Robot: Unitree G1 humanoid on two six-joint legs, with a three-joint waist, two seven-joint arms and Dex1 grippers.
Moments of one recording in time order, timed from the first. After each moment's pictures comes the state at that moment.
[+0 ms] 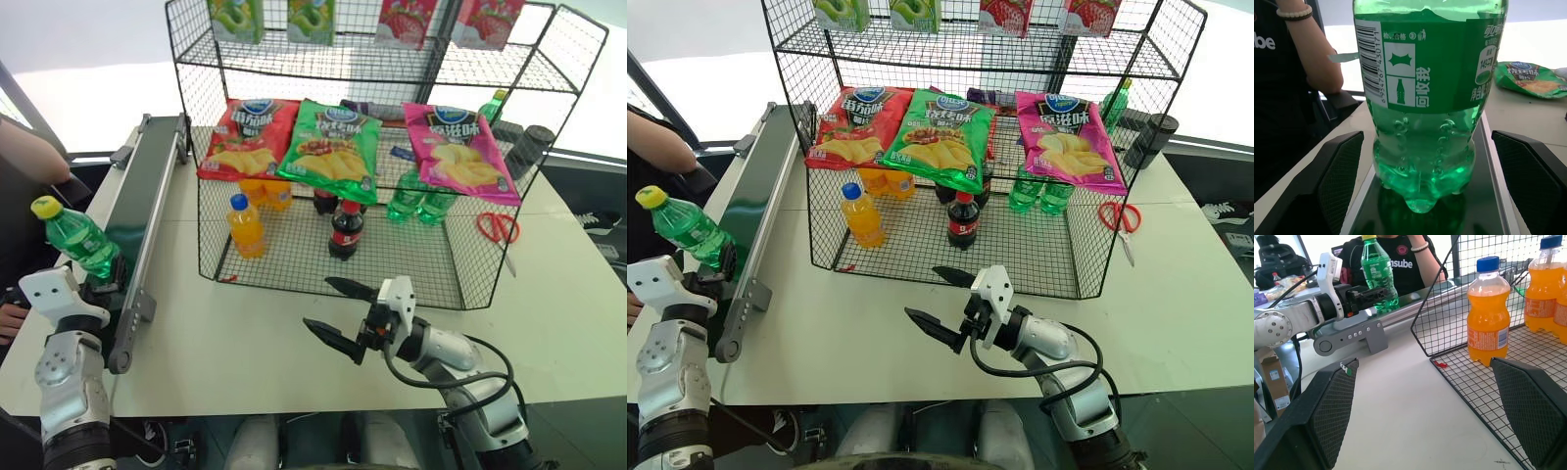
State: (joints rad) left arm -0.04 0.39 0.52 0.24 -0.37 -0.12 -0.26; right arm 0.04 -0.33 0.23 -0.34 0.41 0.19 0.78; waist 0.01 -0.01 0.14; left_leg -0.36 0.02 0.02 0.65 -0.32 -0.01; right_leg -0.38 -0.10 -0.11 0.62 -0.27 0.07
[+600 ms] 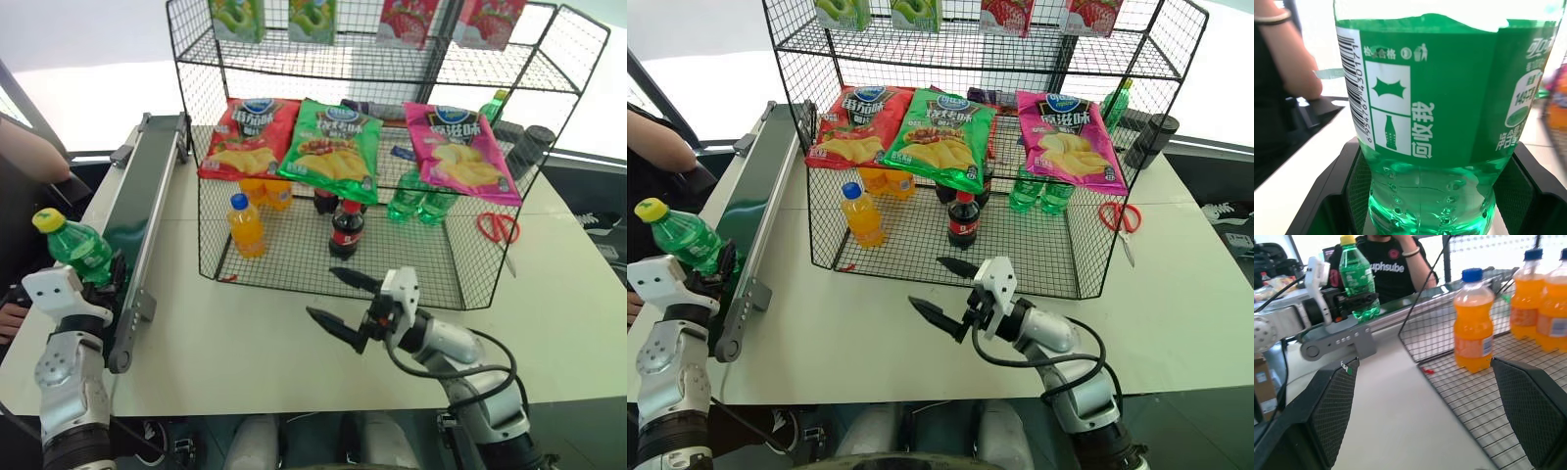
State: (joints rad) left arm -0.03 0.41 0.47 0.15 -0.43 -0.09 -0.42; right arm -0.02 -0.37 0.17 -0.35 0.43 0.24 0.75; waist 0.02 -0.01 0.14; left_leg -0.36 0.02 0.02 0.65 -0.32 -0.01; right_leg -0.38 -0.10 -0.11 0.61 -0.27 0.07
